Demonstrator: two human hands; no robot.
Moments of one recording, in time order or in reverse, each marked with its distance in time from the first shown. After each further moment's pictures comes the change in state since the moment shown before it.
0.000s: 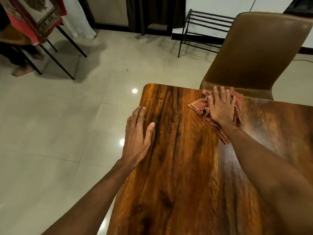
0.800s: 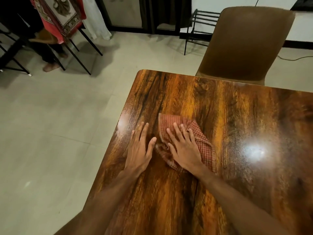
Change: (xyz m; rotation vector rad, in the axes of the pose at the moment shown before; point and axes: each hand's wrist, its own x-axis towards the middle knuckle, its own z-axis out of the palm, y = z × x) left_hand -0.176 0.072 0.058 0.152 -0.035 -0.067; right_hand -0.272 0.035 0.038 -0.063 -0.073 -0.570
